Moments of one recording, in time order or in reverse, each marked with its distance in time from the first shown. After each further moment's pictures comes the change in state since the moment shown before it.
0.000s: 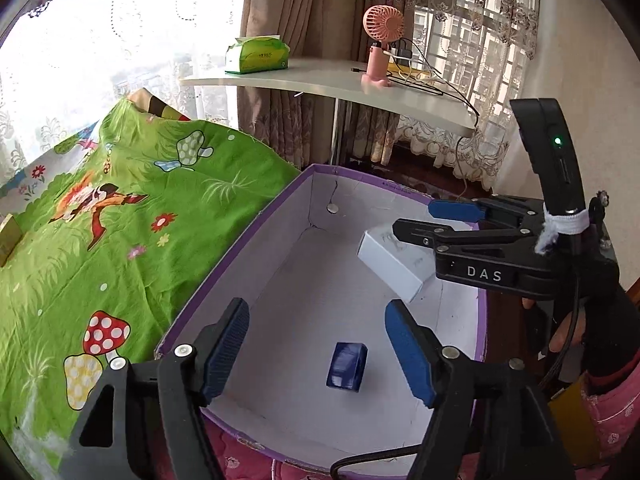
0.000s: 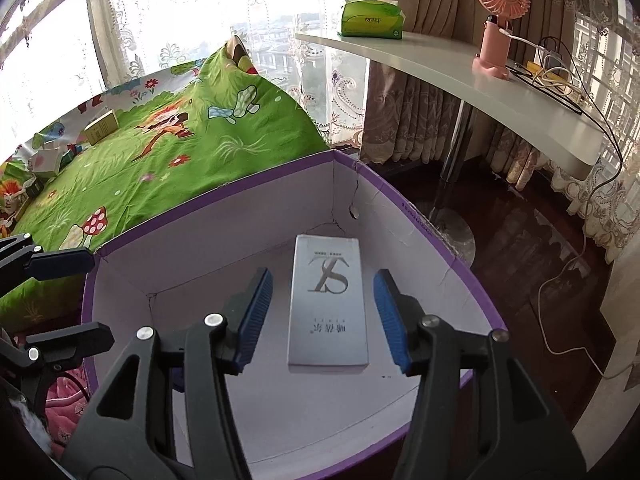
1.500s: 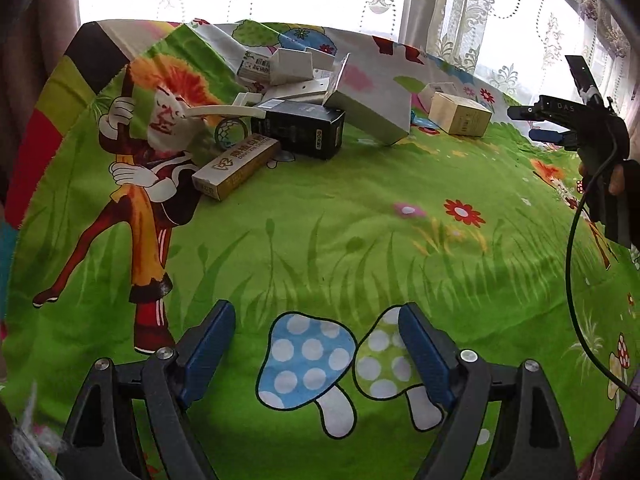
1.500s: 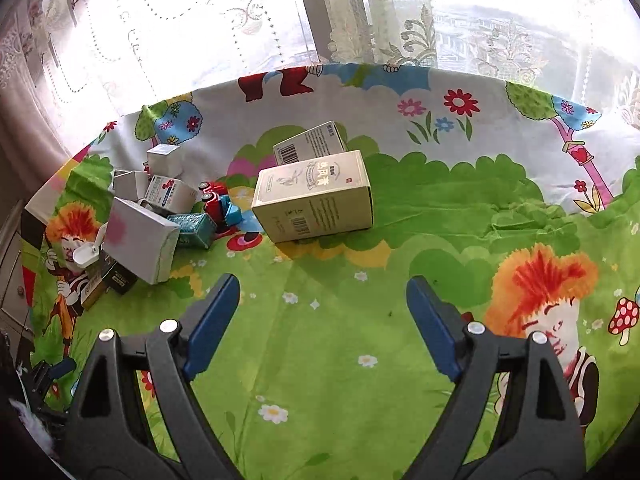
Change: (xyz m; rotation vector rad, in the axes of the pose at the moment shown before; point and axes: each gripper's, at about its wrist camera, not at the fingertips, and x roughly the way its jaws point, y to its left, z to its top) left arm -0.143 0.427 -0.208 -0.790 0.013 0.687; right arm 0.258 0.470 0.262 -0.384 0.104 0.606
